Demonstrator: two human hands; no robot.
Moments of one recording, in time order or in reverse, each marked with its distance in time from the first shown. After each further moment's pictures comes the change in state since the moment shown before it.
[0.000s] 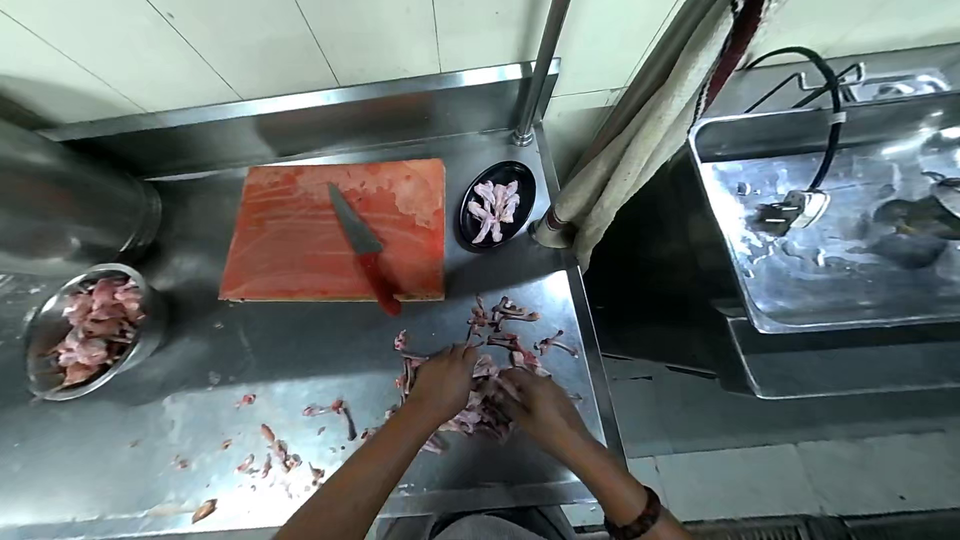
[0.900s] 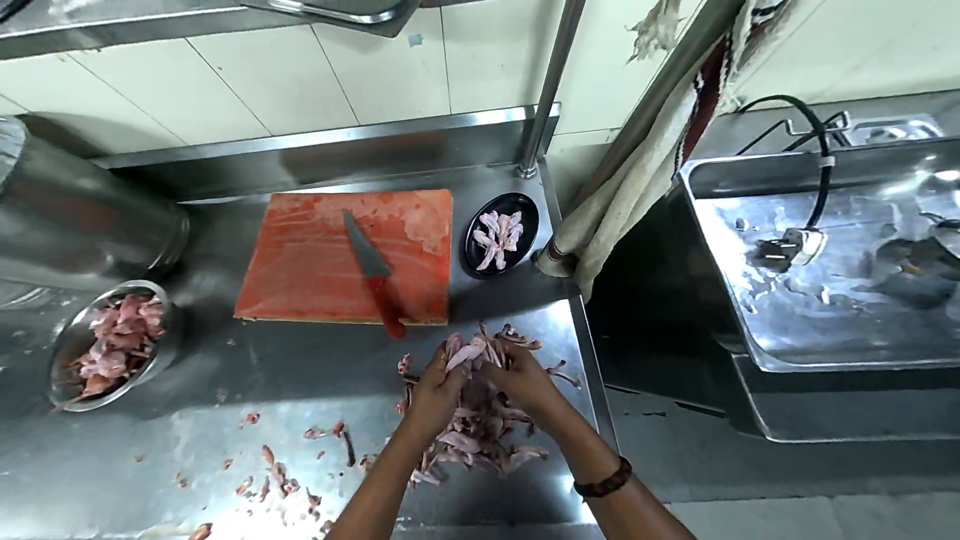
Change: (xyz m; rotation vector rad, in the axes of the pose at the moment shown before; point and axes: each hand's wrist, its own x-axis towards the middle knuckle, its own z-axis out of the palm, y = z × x) left_hand -0.019 -0.006 -0.017 -1.337 0.493 0.089; right_hand 0.056 -0.046 -0.042 0.724 0.045 -0.007
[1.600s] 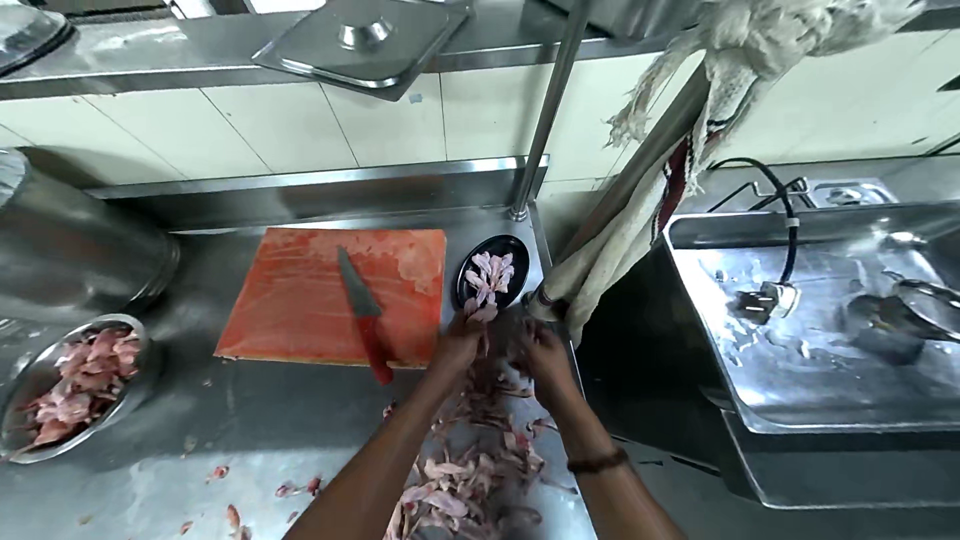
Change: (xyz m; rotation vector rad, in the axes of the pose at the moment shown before) left_hand 0.122 0.061 0.032 0.036 -0.028 -0.094; right_hand 0.055 -0.036 -0.057 0.255 0.393 -0.088
